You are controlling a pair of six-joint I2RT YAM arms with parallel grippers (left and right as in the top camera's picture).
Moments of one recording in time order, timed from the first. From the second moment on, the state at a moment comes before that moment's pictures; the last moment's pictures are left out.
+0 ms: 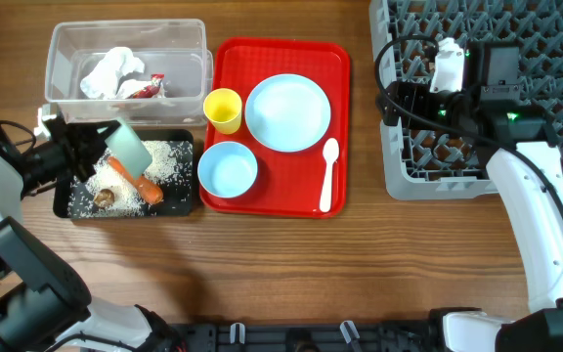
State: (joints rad) left arm 0.63 1.74 1.16 -0.83 1.30 -0.43; right arm 0.04 1.46 1.28 -0.73 -0.35 0.15
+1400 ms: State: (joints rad) left arm -0.78 1.77 1.20 -0.53 -0.12 -0.45; right arm 0.04 1.46 1.28 -0.74 -0.35 0.15
